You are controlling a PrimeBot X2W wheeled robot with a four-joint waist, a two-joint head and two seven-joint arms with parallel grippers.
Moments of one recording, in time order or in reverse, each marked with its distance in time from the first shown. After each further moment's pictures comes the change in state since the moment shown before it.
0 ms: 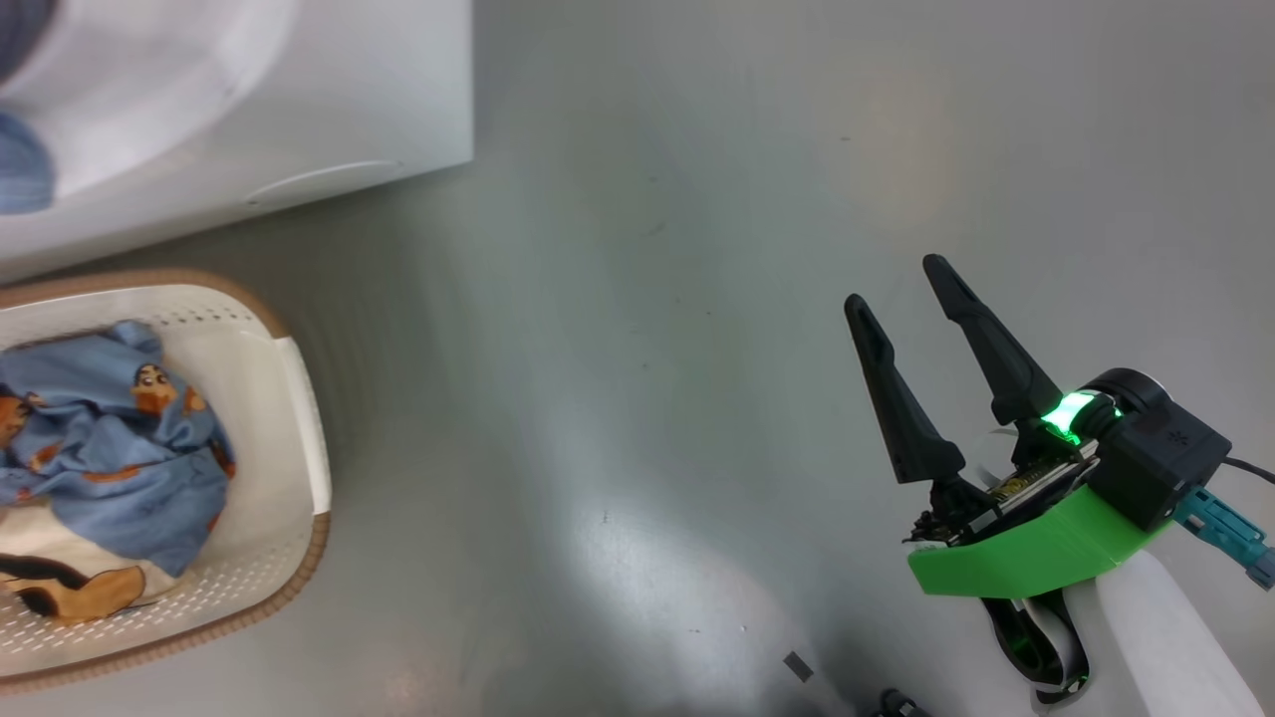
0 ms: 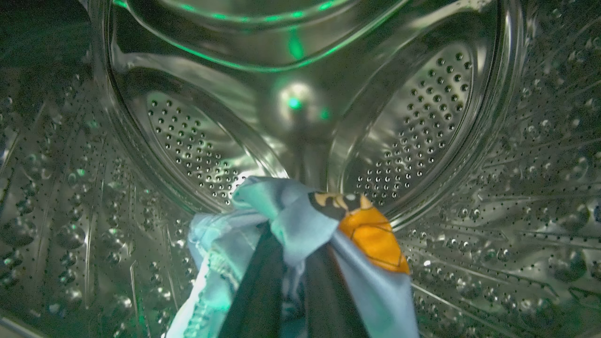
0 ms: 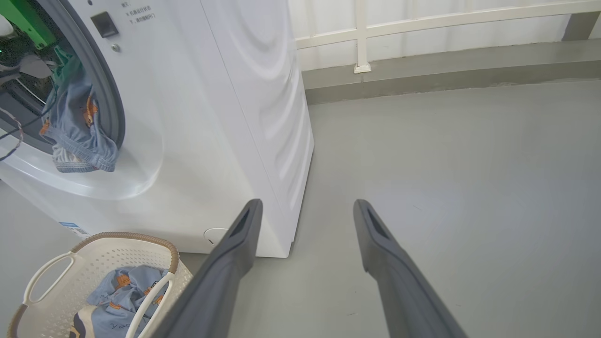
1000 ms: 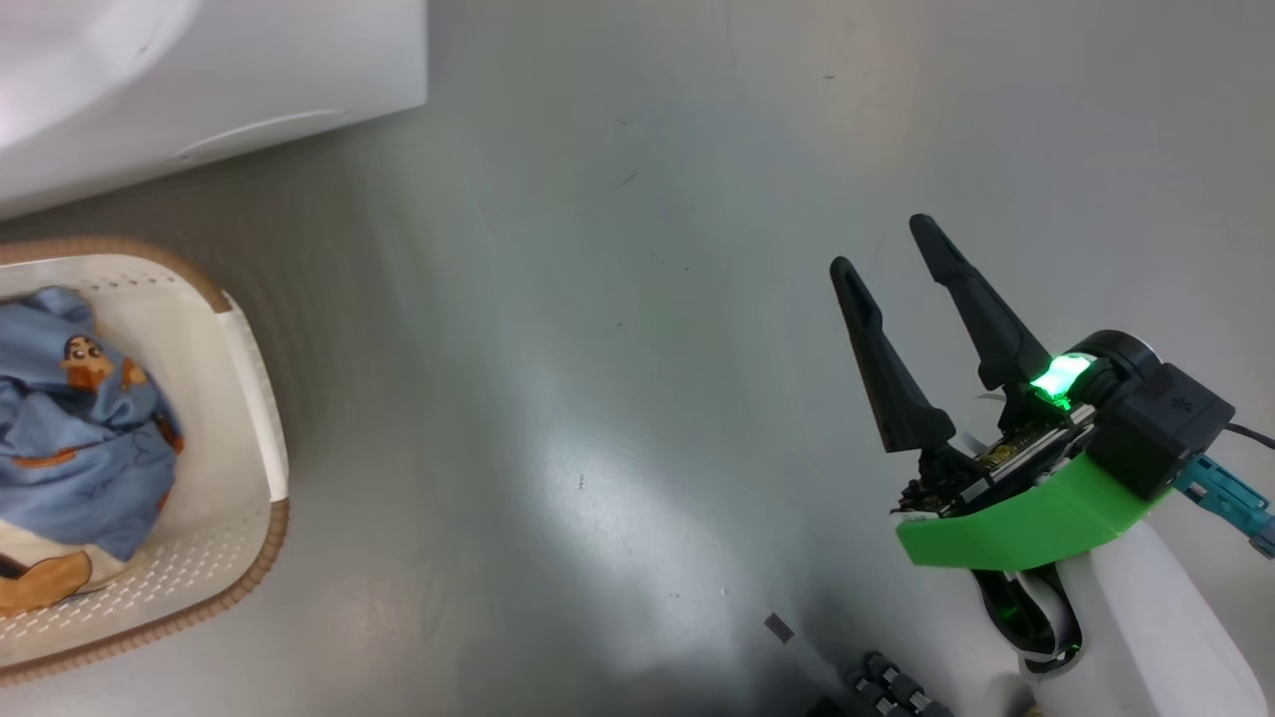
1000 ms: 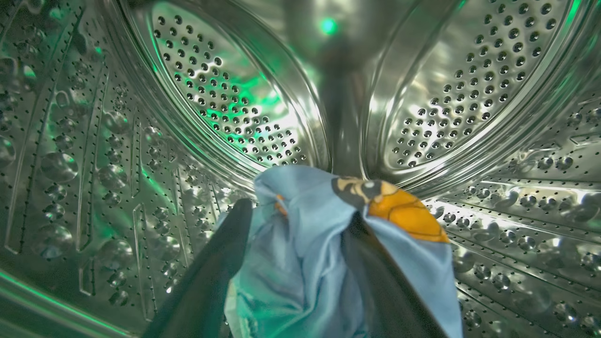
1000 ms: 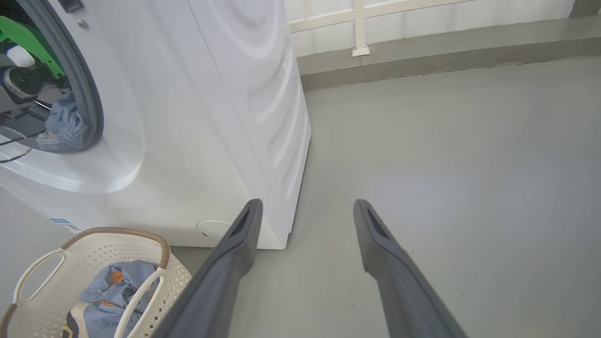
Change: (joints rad) left arm -0.119 0.045 -0.016 0.220 0.009 0.013 -0.091; right arm -0.063 0.003 0.025 0.003 0.034 0.000 0.000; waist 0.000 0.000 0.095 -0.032
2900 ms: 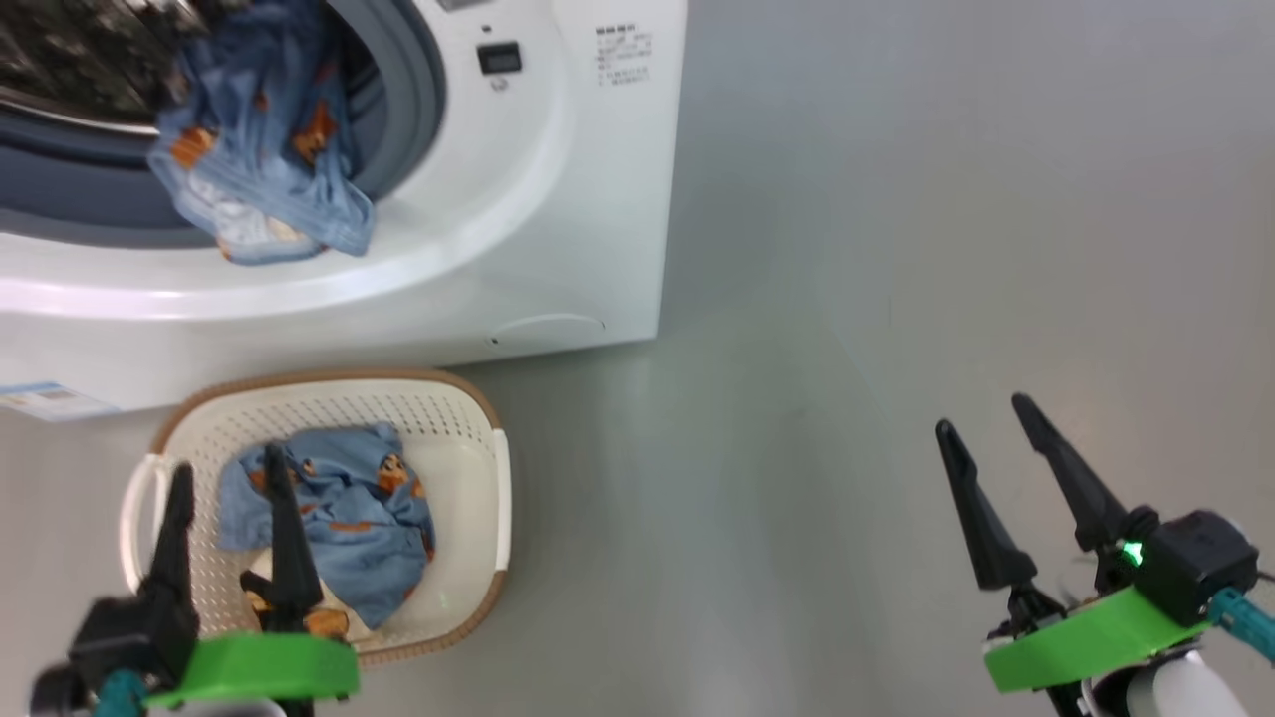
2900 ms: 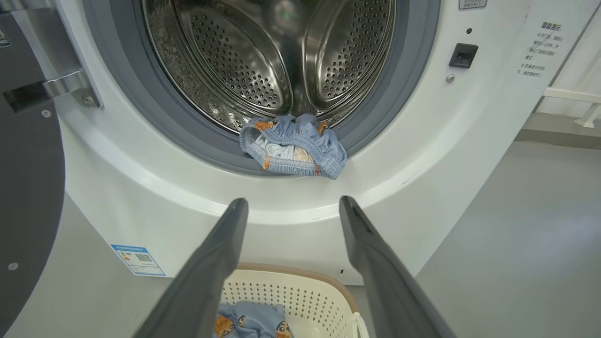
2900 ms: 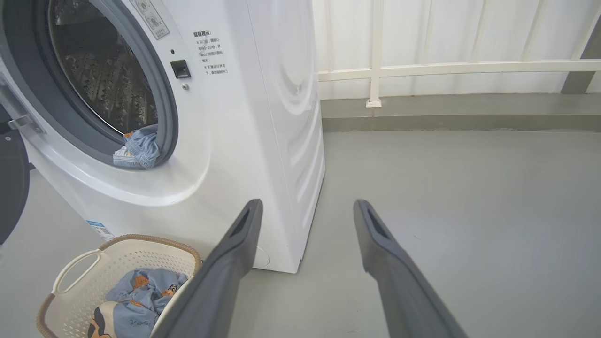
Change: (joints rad) left arm 1.354 -0.297 -0.173 -0.902 -0.064 0.200 -0.124; right arm 0.271 -0.030 -0.165 0.063 -0.115 0.000 0.000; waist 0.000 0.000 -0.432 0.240
